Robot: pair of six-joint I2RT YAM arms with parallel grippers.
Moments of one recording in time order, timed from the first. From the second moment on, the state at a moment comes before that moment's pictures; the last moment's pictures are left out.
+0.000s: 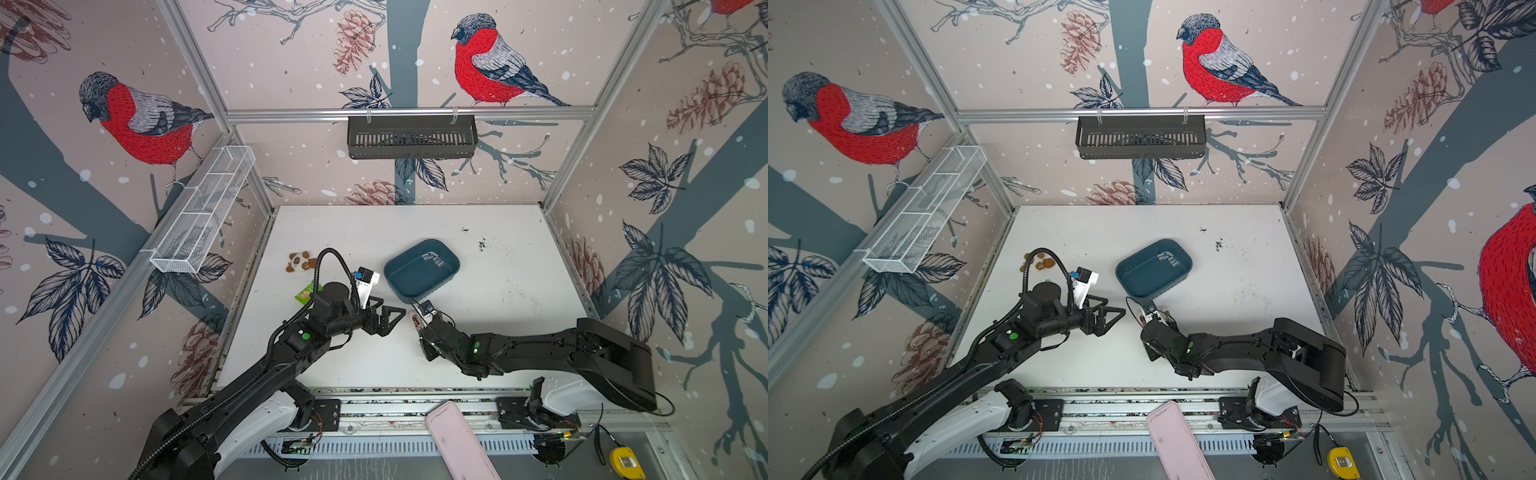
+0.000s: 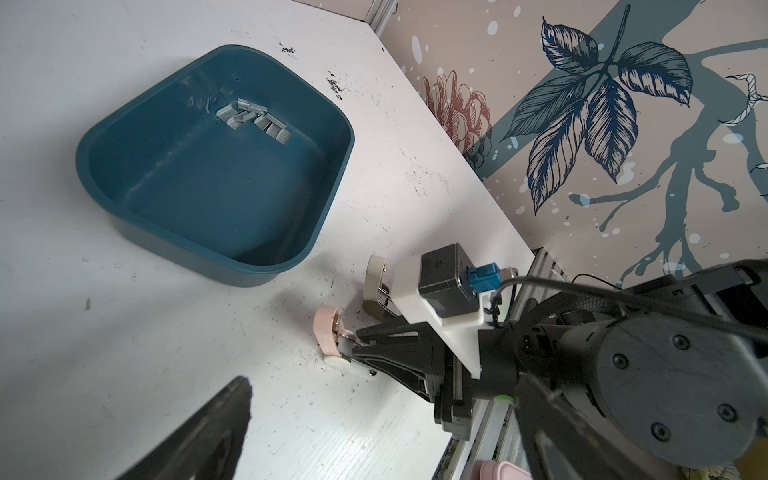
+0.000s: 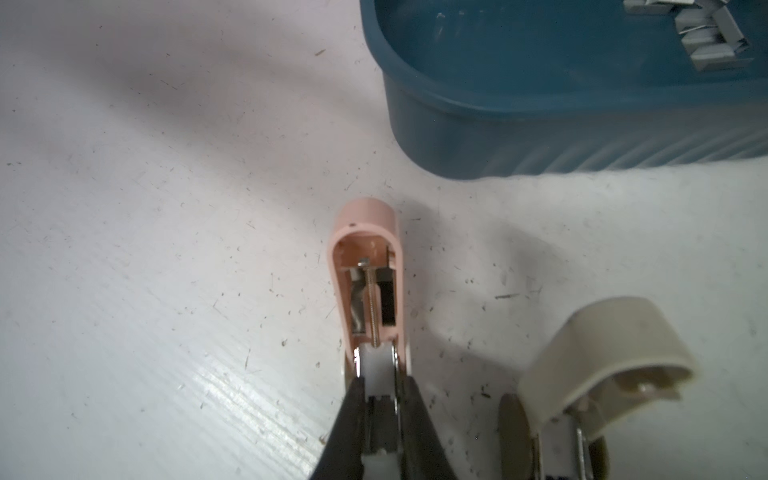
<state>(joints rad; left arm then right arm) -0.62 0.88 0.52 -0.07 0.45 -0.44 1.16 1.46 0.54 0.11 0.34 0.45</state>
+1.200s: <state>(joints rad) -0.64 0.88 0.52 -0.07 0.44 -0.43 1.17 1.46 0.52 0.11 0.37 0.45</state>
